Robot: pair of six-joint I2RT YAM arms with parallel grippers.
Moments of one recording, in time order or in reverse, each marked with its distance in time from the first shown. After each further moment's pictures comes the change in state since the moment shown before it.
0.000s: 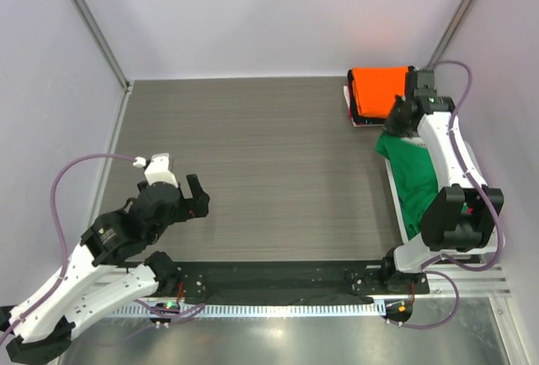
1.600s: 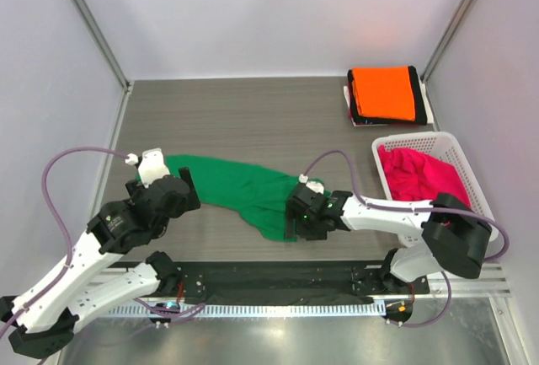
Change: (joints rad) left arm 0.010 0.102 0.082 -0.168 -0.207 -0.107; right arm 1.067 -0.144 -0.698 0.334 0.016 0.613
